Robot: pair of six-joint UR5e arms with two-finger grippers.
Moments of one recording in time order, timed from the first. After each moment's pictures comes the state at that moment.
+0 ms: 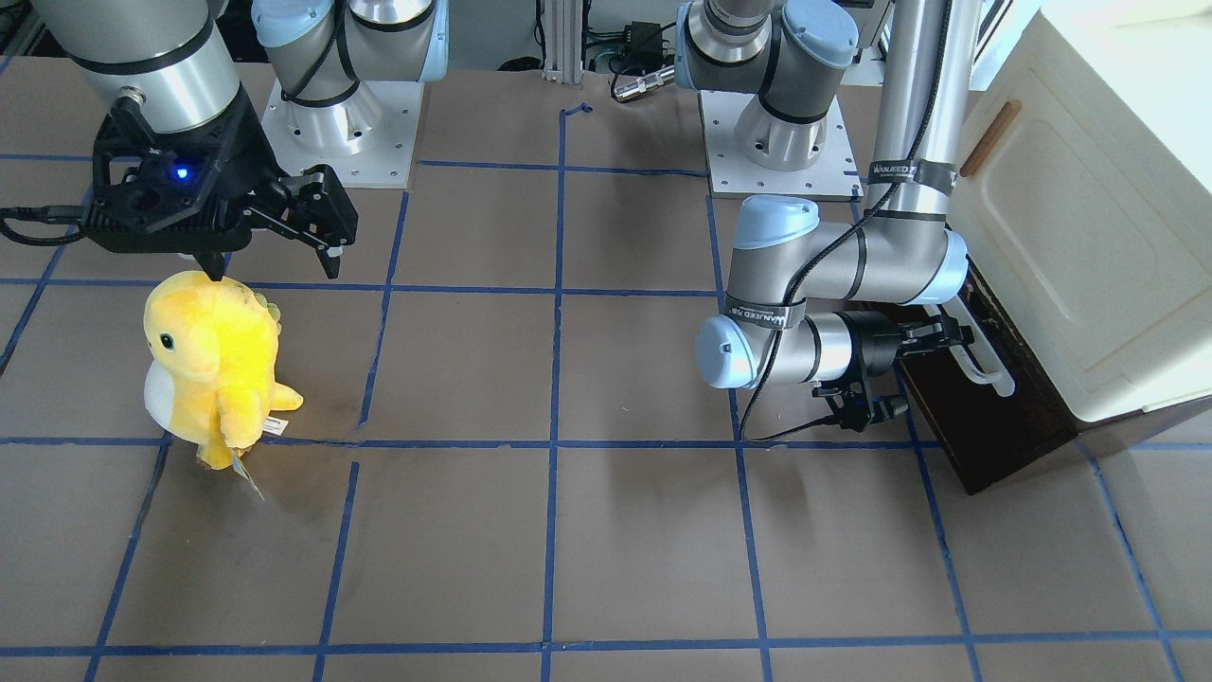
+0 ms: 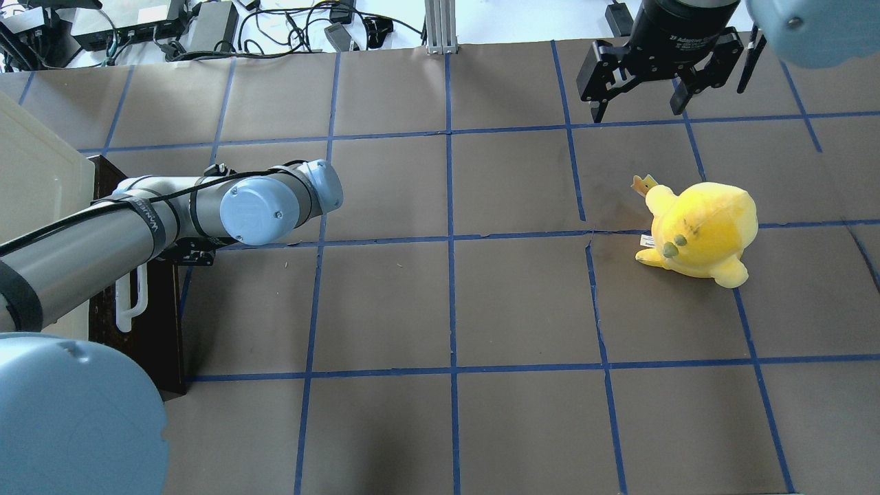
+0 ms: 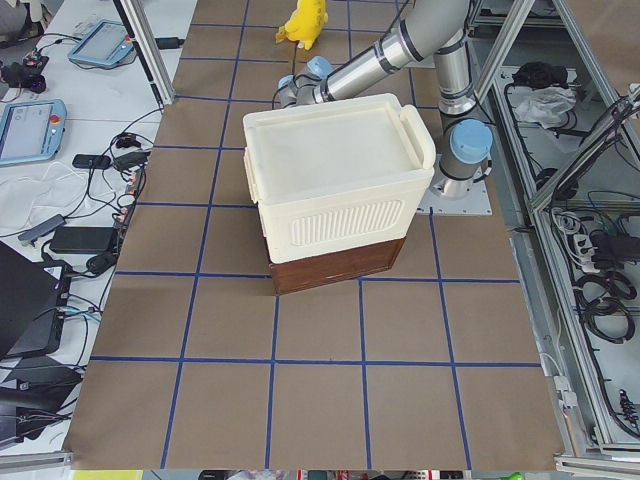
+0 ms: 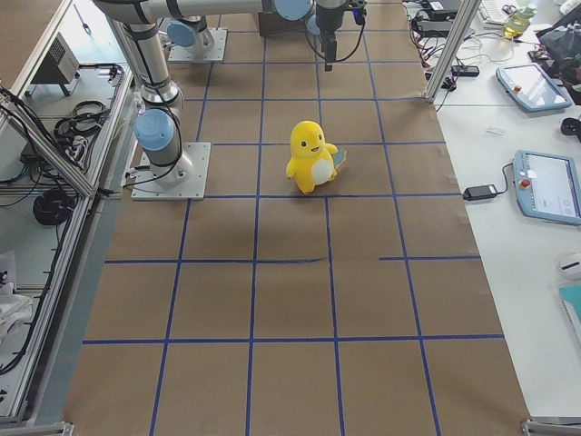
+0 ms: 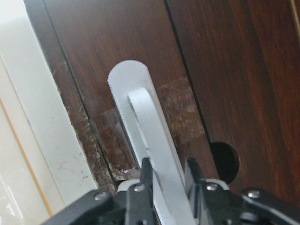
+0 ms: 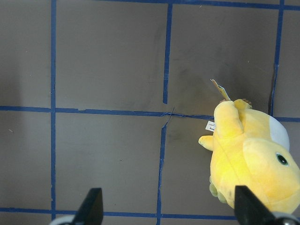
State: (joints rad) left arm -1.63 -2.02 -1.86 -1.70 2.83 -0.61; right arm 1.60 -1.48 1.44 -1.57 -1.58 -0.02
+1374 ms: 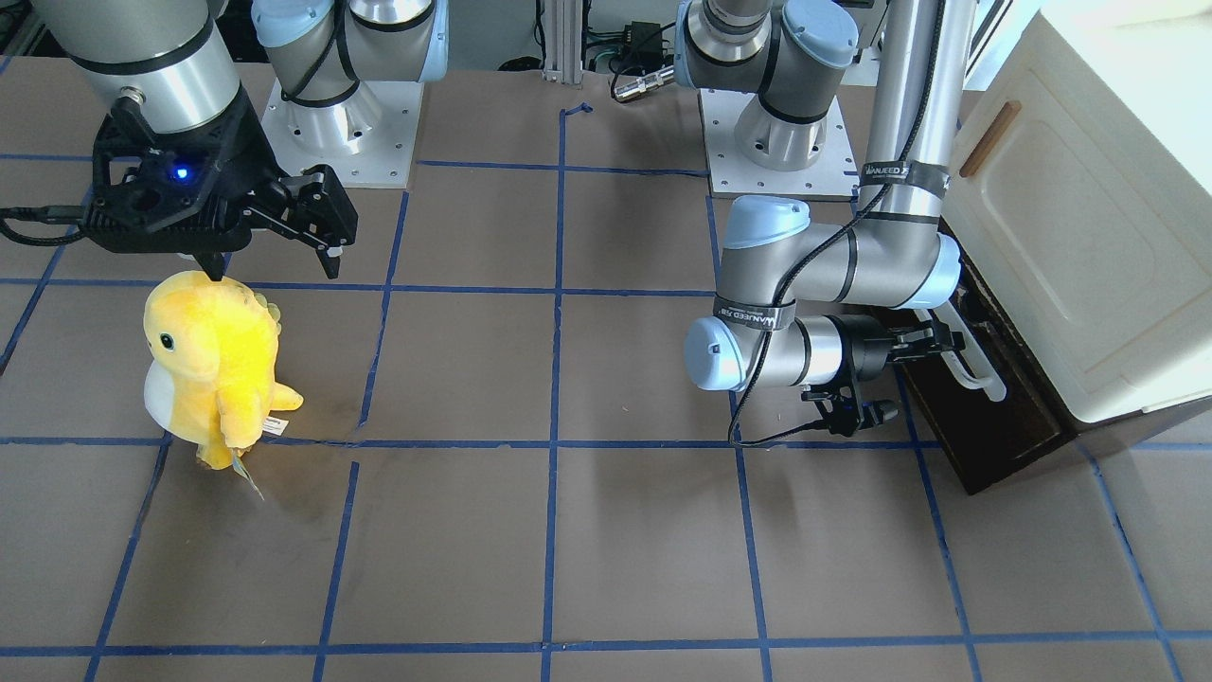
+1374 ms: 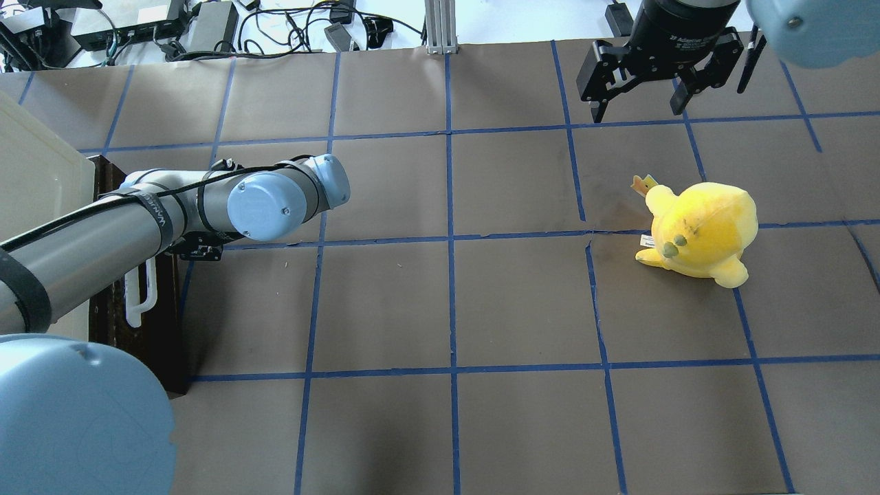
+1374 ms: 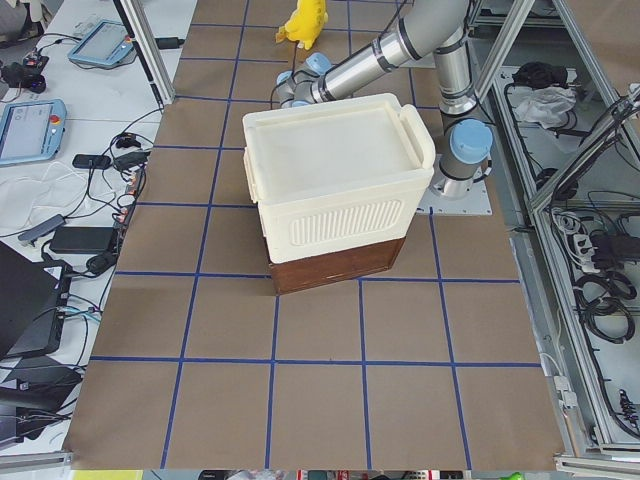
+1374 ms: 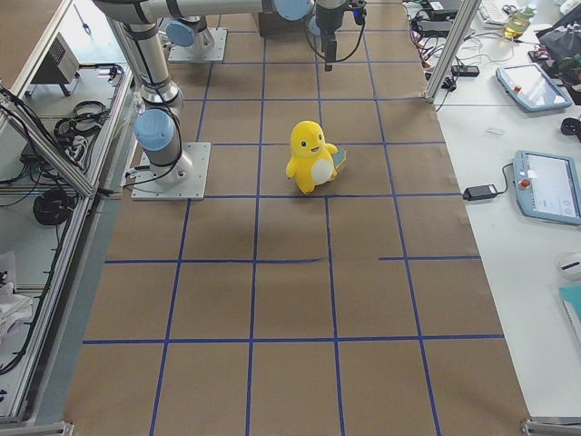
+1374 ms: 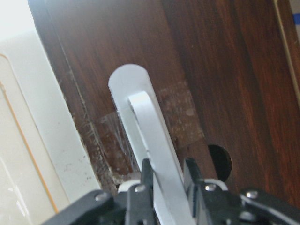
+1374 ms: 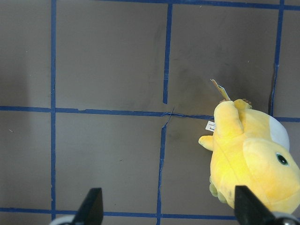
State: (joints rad) left arm -1.66 -2.03 -1.83 -1.70 2.80 -0.60; right arm 1.60 -1.48 1.44 -1.57 -1.58 -0.02
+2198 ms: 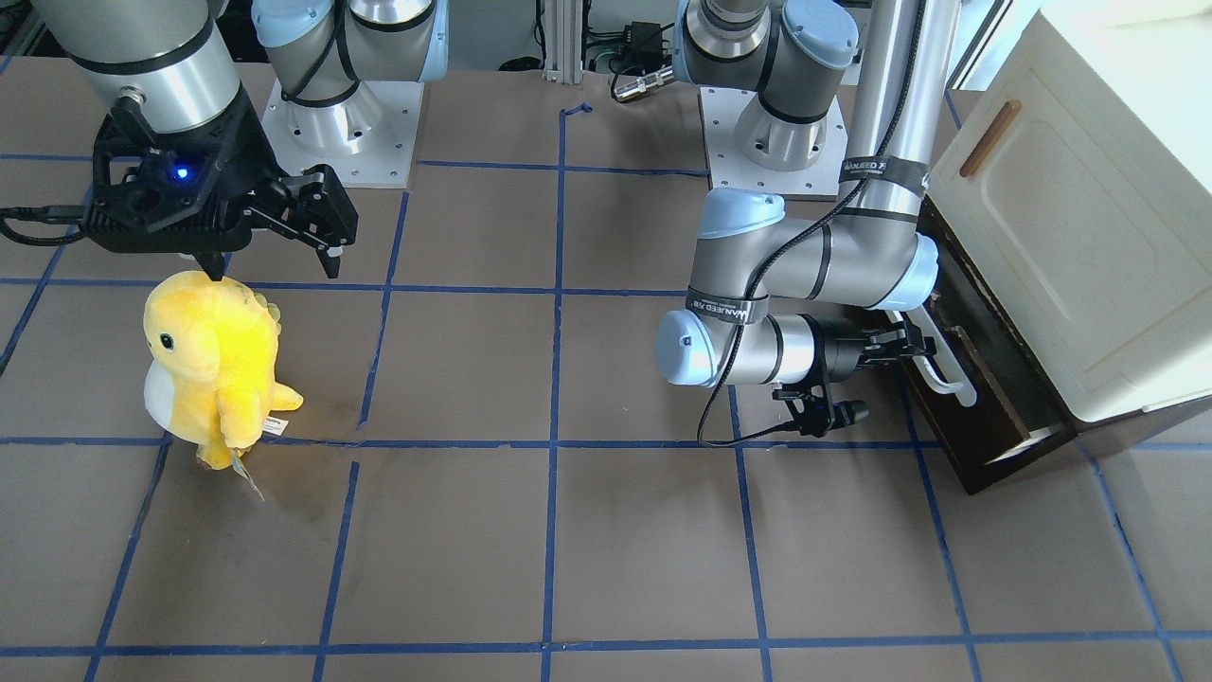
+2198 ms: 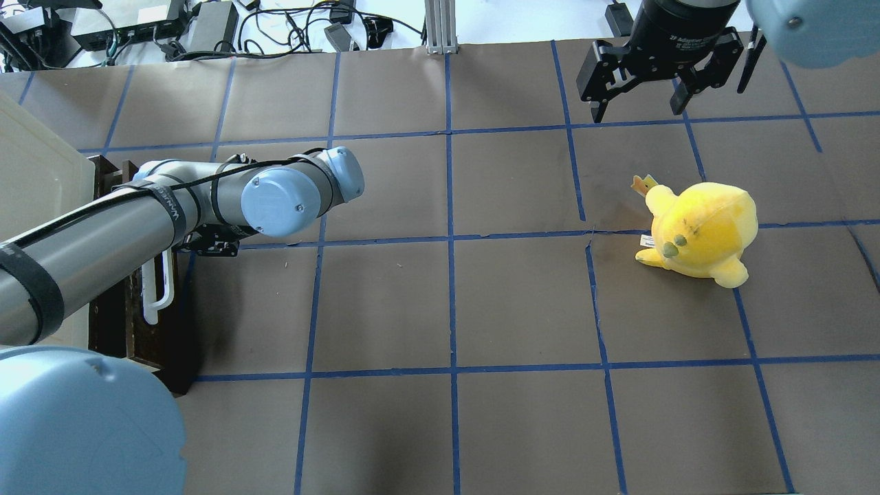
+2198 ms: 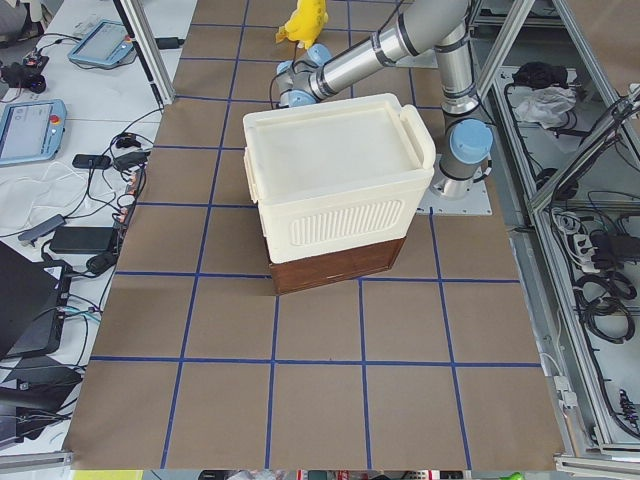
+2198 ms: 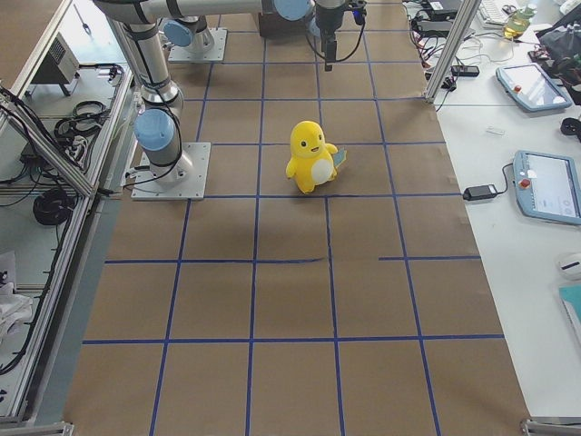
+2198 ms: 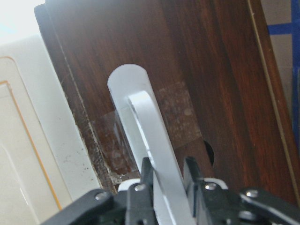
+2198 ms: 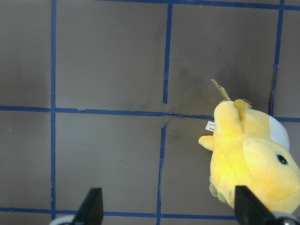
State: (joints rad) left arm -1.72 -2.04 -1.79 -1.70 2.72 -0.59; right arm 1.60 -1.48 1.44 -1.57 -1.58 -0.02
